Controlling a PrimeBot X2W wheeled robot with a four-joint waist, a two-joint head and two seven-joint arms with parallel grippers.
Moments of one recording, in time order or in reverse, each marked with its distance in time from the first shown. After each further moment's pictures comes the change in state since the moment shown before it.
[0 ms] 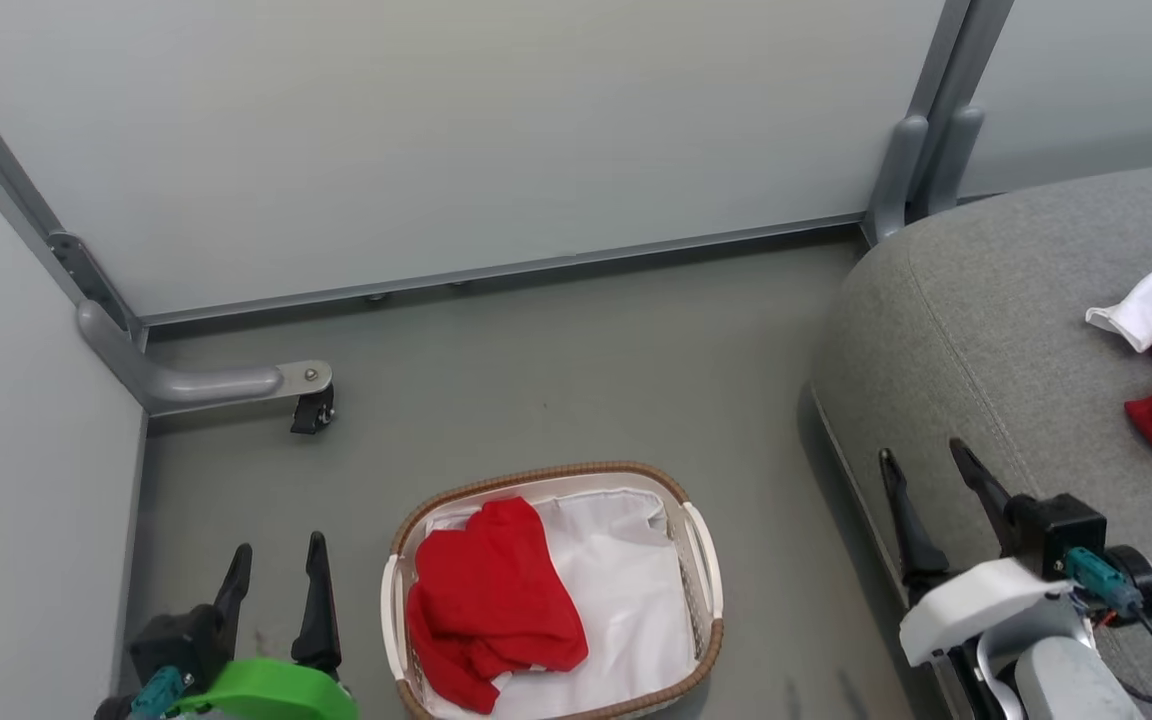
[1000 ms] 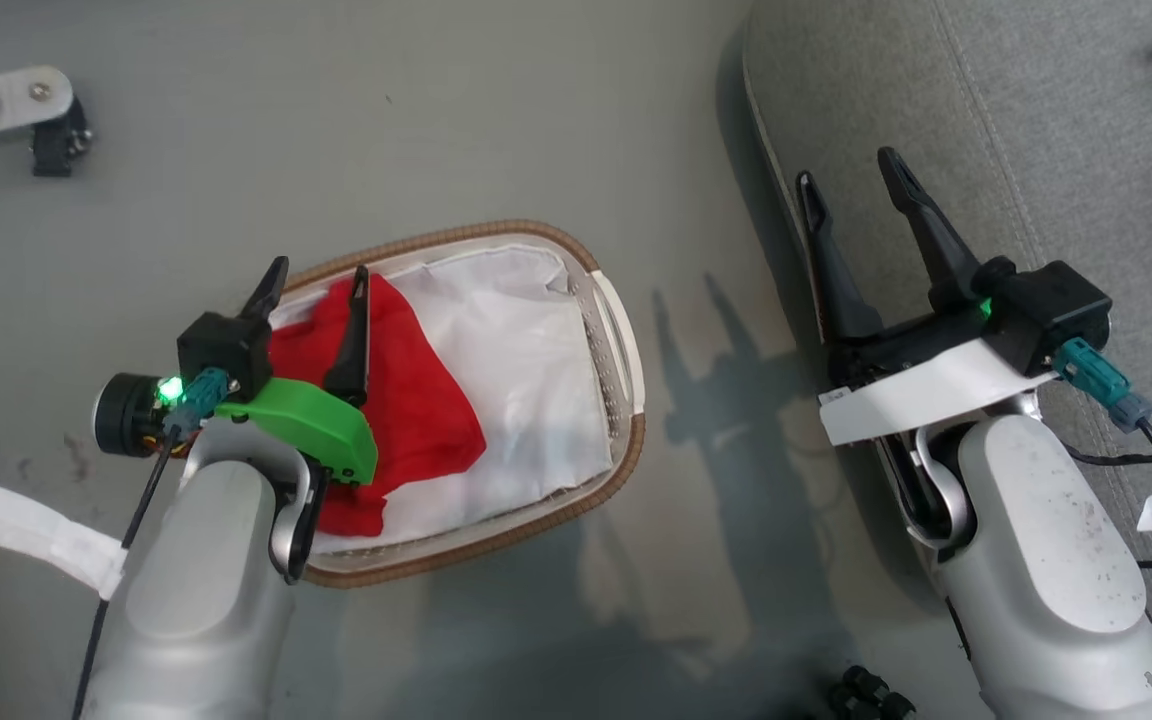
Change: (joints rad) left arm -0.549 0.079 -0.231 0.270 0.030 0.000 0.000; right arm -0.338 0.023 0.140 -0.182 0.085 0.000 0.000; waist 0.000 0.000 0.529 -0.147
